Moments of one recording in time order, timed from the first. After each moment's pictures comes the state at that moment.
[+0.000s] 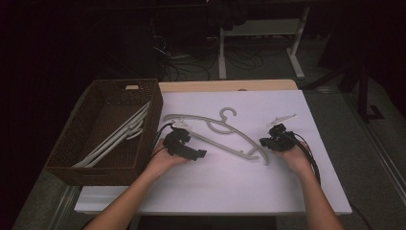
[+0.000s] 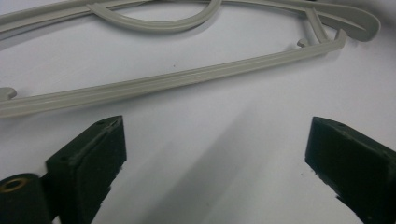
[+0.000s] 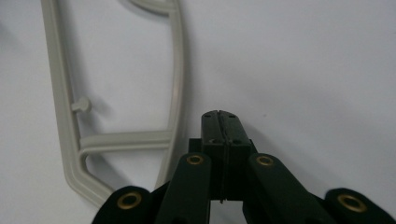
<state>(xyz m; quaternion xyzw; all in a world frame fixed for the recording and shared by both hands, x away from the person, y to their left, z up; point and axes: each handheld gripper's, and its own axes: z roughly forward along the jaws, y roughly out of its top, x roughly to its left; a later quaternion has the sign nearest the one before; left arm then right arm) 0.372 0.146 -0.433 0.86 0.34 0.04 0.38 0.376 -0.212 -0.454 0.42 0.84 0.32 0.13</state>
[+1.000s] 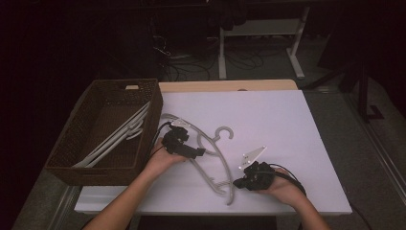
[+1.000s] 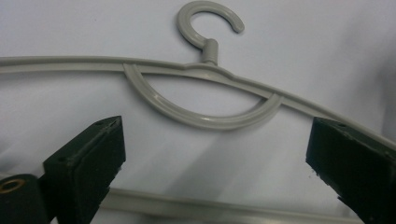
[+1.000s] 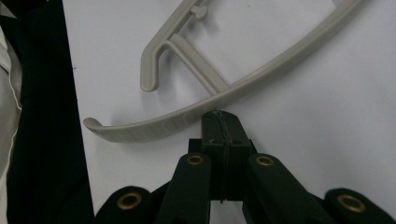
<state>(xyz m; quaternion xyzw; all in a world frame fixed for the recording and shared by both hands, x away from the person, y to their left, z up) 0.376 0.149 -0.432 0.85 0.35 0.05 0.38 0.281 -0.131 -0.454 0.21 0.93 0.32 0.00</state>
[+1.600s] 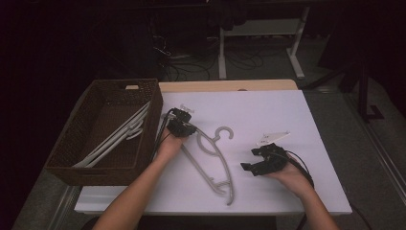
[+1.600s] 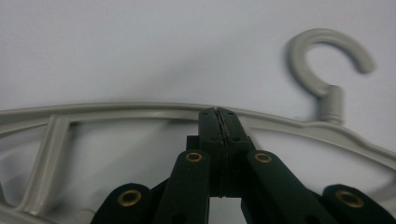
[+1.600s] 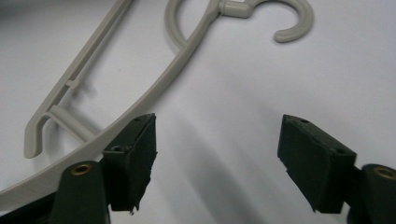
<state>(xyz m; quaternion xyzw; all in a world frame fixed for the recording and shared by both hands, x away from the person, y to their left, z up) 0.438 0.135 -0.442 0.84 0.42 0.14 0.30 0.313 -0.175 -0.442 0.34 0.85 0.38 0.09</state>
